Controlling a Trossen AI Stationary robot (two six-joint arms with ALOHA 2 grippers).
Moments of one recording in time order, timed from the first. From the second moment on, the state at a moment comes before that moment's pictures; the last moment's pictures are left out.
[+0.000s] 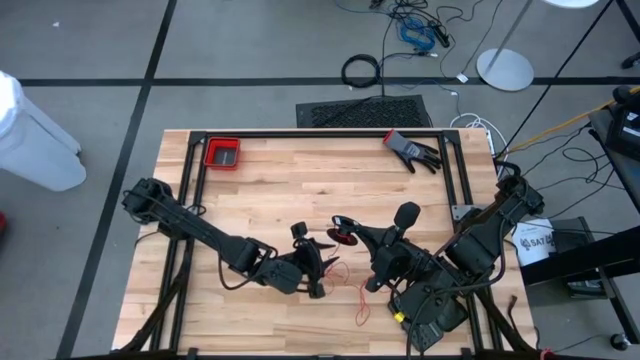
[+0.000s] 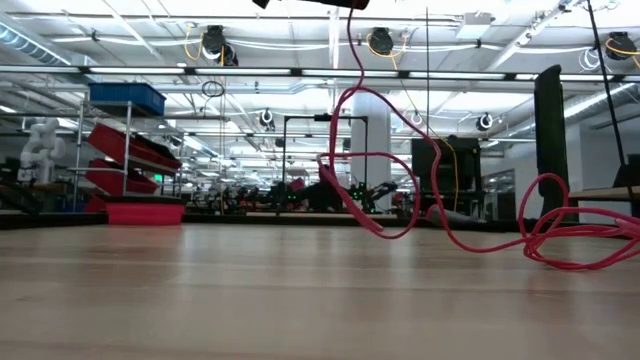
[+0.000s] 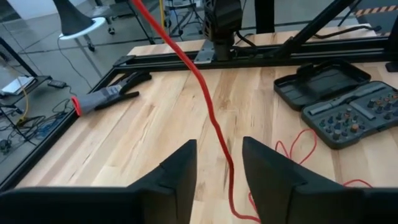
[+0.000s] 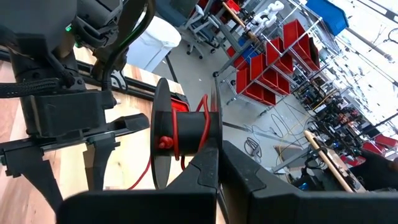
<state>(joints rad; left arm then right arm) -0.46 1.73 1.27 -0.04 -0.74 -0.15 0.69 1.67 1.87 -0.94 1.23 0.07</state>
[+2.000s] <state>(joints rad) -0.40 1.79 1.27 0.31 -0.45 -0.11 0.61 1.68 1.87 -0.92 1.19 0.17</state>
